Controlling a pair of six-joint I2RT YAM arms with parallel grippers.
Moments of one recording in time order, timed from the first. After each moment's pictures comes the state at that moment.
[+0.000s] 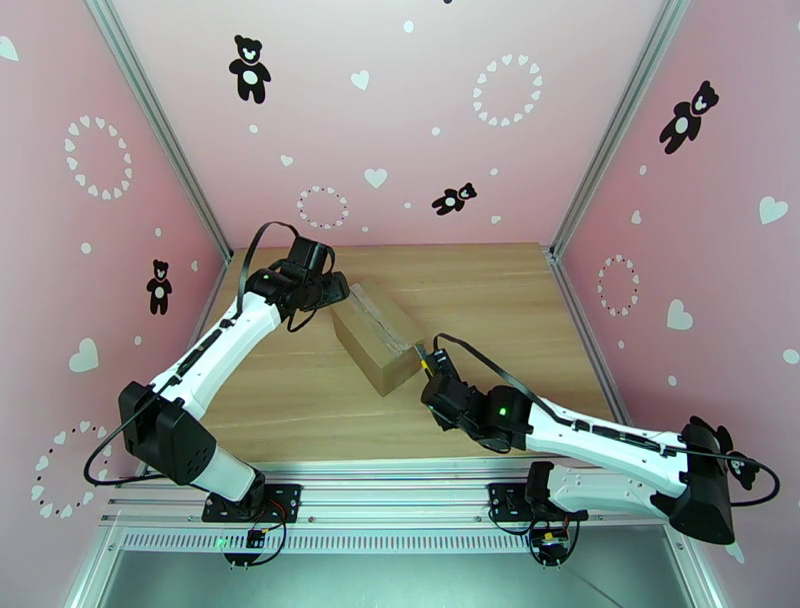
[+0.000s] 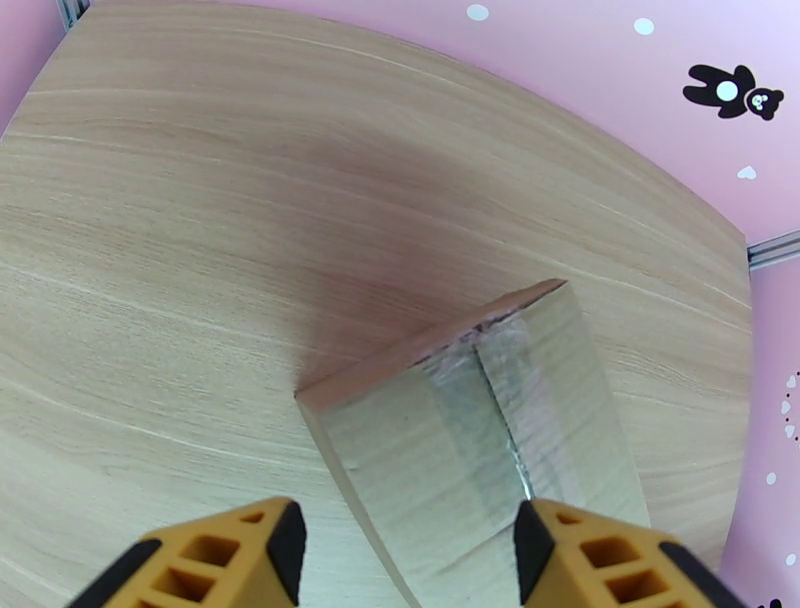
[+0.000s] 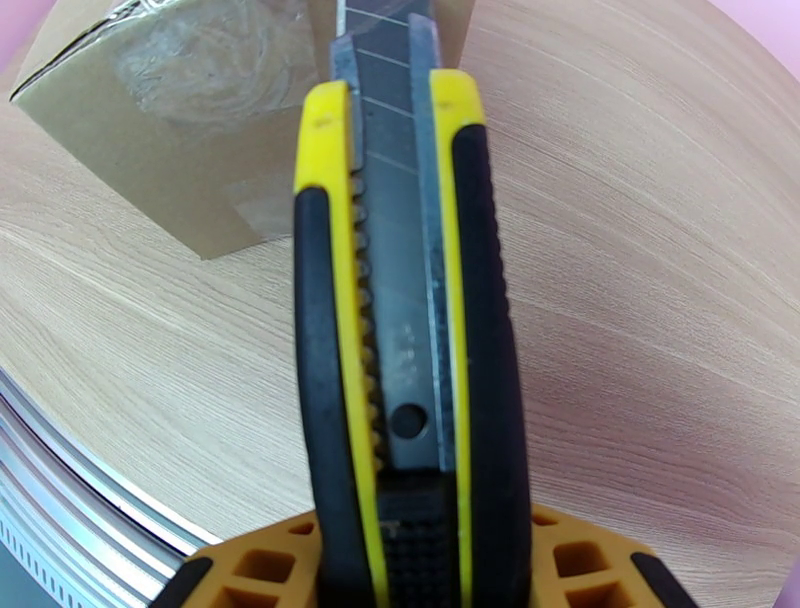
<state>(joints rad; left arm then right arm) -0.43 1.55 1.52 -0.83 -0.12 -0.69 1.13 1.10 0.80 -0.80 0.44 0.59</state>
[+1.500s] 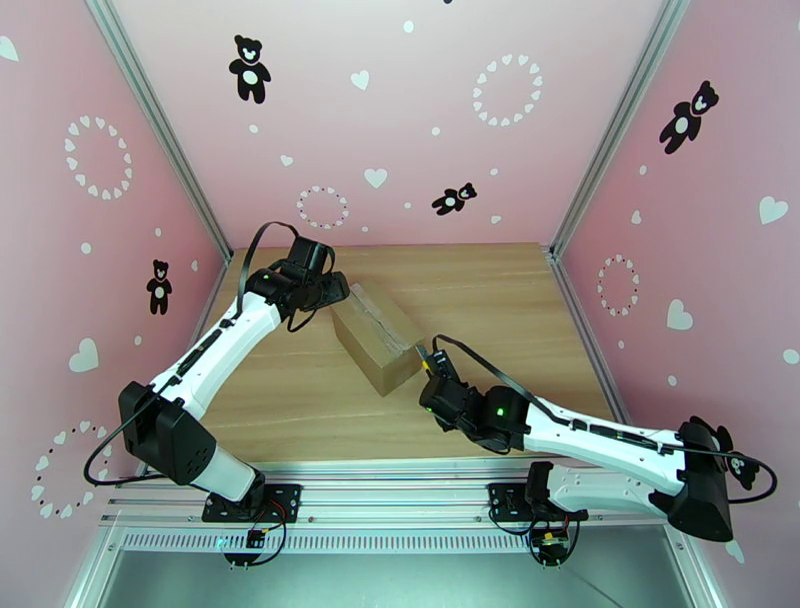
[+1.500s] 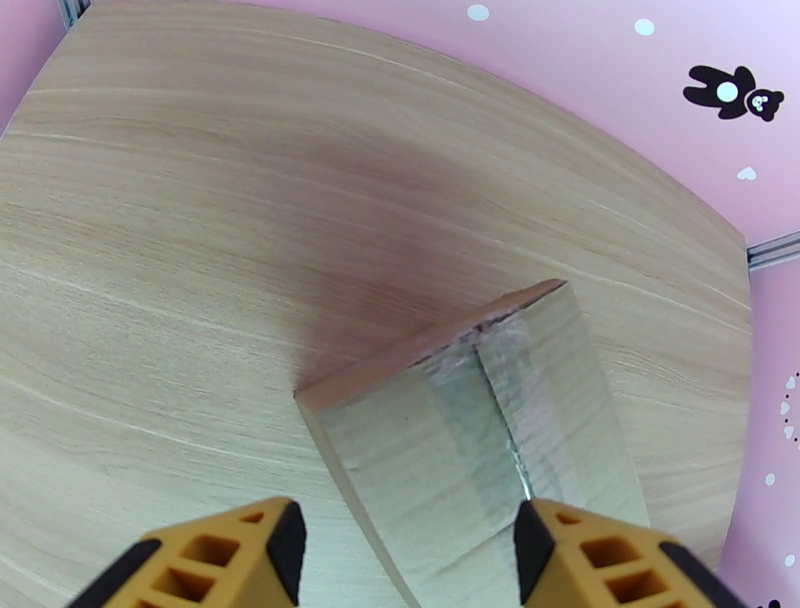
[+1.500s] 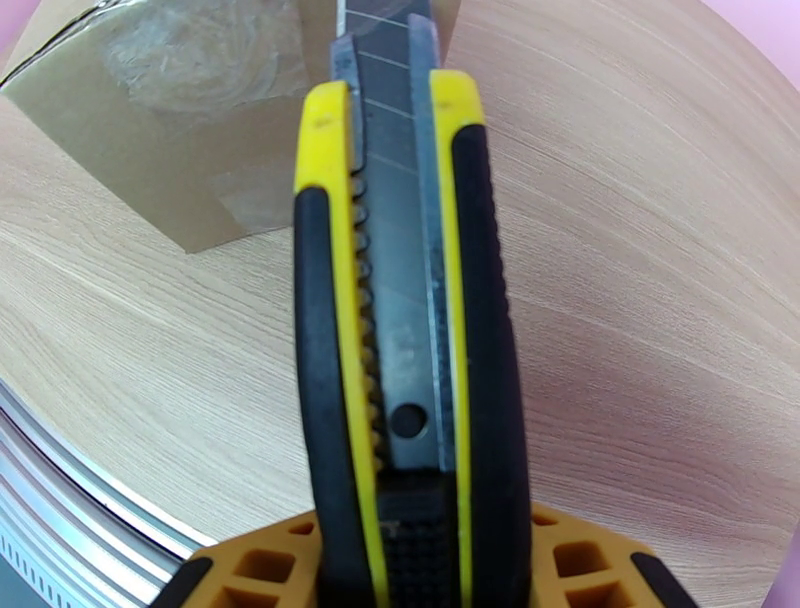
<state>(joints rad) -0.43 1.55 1.52 -0.83 -0.12 -0.69 1.14 1.11 0.81 -0.83 0.47 0.60</state>
